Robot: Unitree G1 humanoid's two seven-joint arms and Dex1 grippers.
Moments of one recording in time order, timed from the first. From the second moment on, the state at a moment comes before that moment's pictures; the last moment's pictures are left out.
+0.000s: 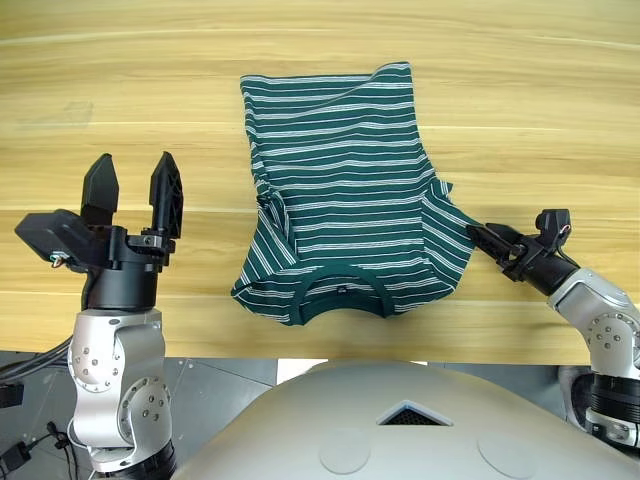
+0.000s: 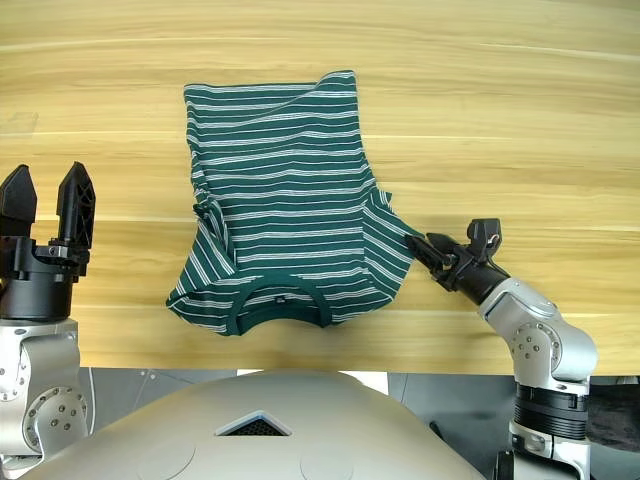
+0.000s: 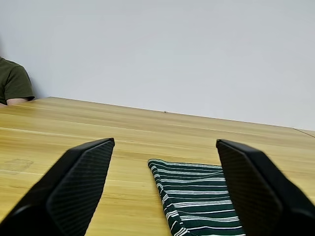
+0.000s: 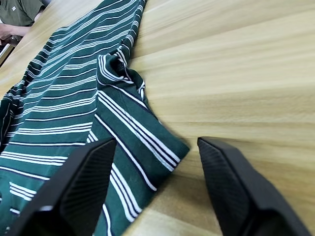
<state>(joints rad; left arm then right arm) 0.61 0.28 0.30 -0.76 -0.64 0.12 -0.18 0.31 -0.51 -0.20 -0.25 0.74 0.75 0.46</state>
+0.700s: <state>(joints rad) 0.64 0.27 0.21 -0.78 -0.63 0.13 -0.28 0.35 -0.49 -0.13 -0.26 0.64 0.69 0.56</state>
